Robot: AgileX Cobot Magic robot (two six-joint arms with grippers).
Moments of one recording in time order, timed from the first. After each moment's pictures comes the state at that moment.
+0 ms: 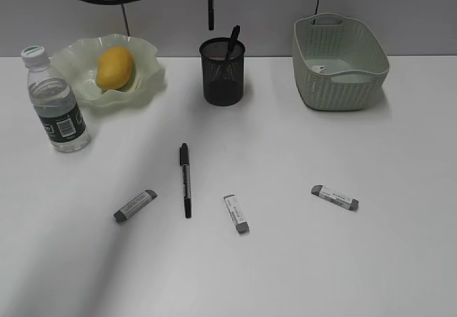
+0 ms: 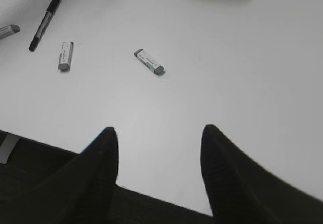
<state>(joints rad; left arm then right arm) -0.42 2.23 -2.08 -0.56 0.33 0.32 0.32 0.23 -0.54 0.05 0.99 0.00</state>
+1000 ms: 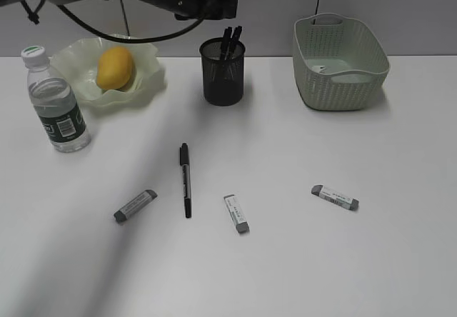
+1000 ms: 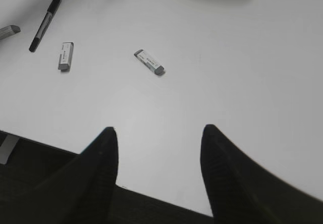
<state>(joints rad) -0.44 2.33 -2.08 -0.54 0.43 0.32 0.32 0.23 -0.54 0.05 0.99 0.00</state>
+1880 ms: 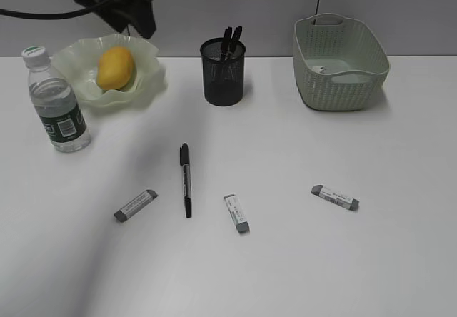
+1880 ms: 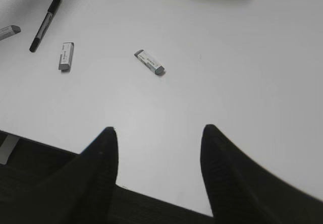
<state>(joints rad) -0.37 2.02 -2.00 -0.12 1.21 0.16 0.32 0.23 -0.54 0.05 0.99 0.00</state>
